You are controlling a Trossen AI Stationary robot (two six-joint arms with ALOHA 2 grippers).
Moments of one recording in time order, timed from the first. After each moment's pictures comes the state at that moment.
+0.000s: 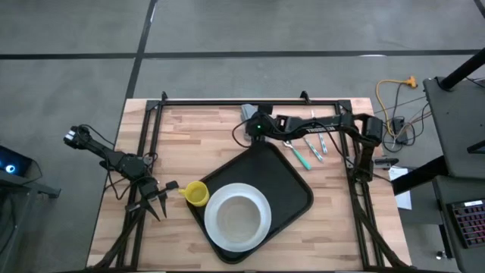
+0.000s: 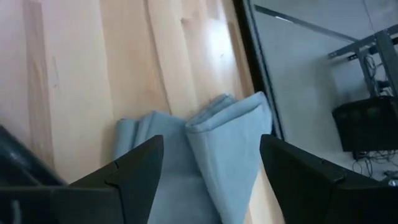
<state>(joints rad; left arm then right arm) -0.48 0.24 0.01 0.09 0.55 -0.13 -0.28 1.87 1.22 -0.16 0.39 -0.37</state>
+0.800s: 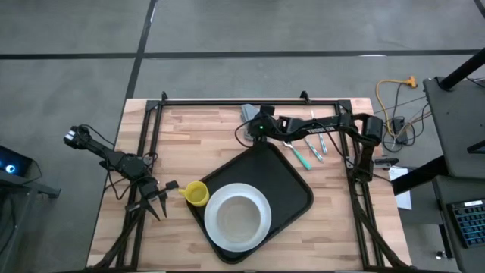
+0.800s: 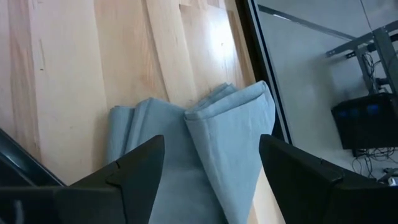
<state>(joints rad) -0.48 0.24 0.01 0.09 0.55 -0.13 -0.30 1.87 1.15 -0.09 0.38 -0.38</state>
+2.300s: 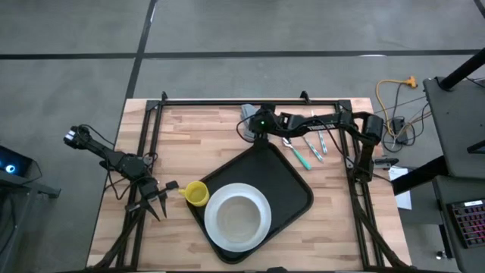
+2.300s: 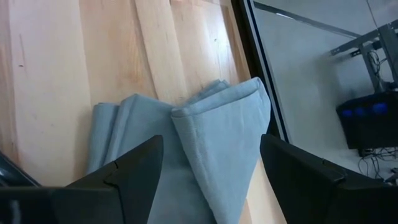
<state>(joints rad) -0.48 0.24 0.01 0.09 0.55 -0.13 -0.34 1.87 1.15 -0.08 0.34 -0.40</state>
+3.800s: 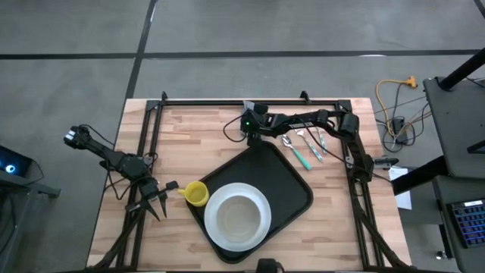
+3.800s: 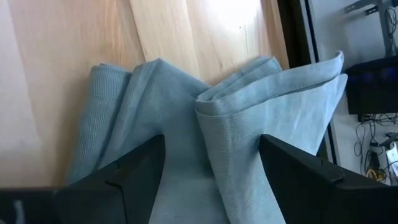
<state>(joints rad) -0.48 0.24 0.01 0.09 0.56 -0.13 -0.36 2.13 1.38 -0.23 0.41 -0.35</state>
